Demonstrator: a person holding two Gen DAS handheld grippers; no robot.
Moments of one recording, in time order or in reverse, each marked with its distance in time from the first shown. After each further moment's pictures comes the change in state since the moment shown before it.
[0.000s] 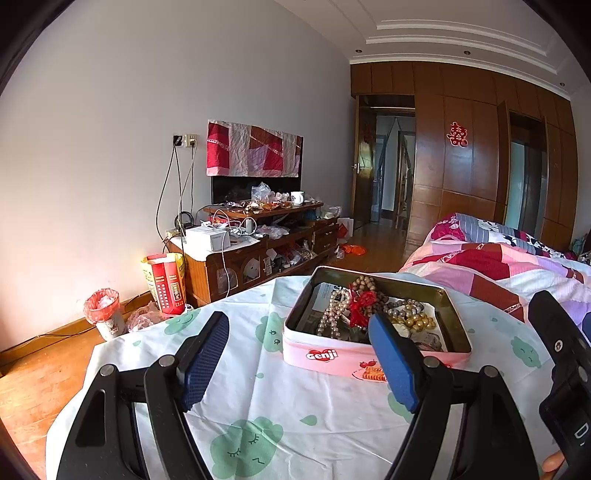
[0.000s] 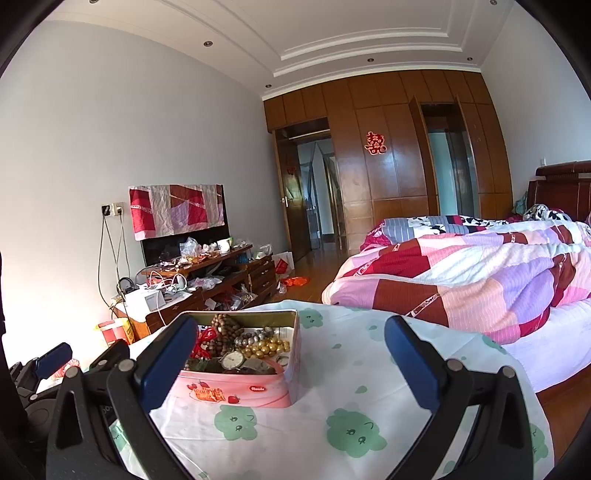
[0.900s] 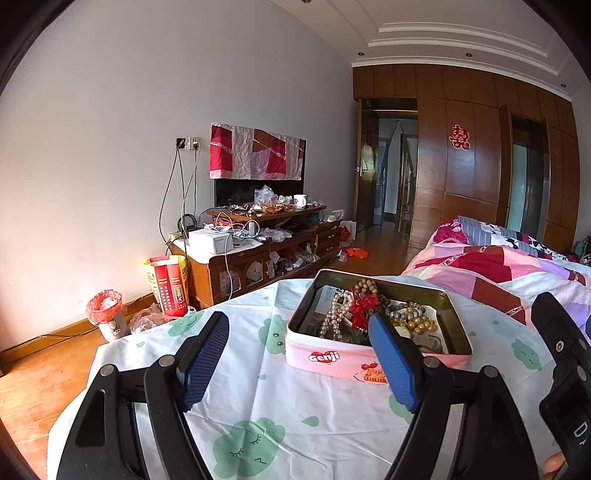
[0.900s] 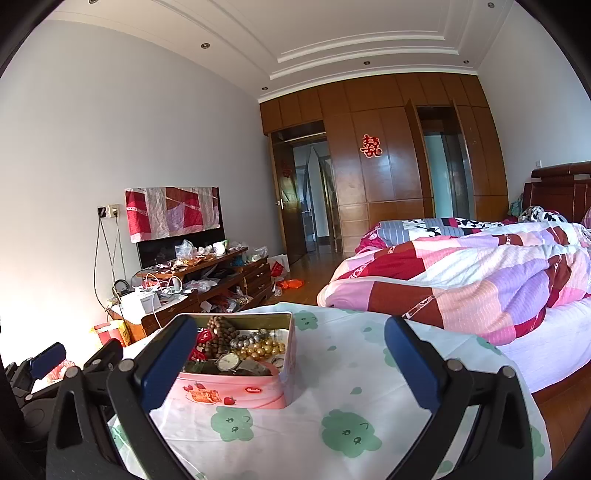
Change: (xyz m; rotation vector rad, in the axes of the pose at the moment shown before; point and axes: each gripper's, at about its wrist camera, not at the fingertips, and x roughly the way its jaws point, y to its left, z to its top) left arm -0.003 0.000 0.001 -0.001 -0.013 0.011; right arm -0.003 -0.003 0.005 0.000 -0.007 -0.015
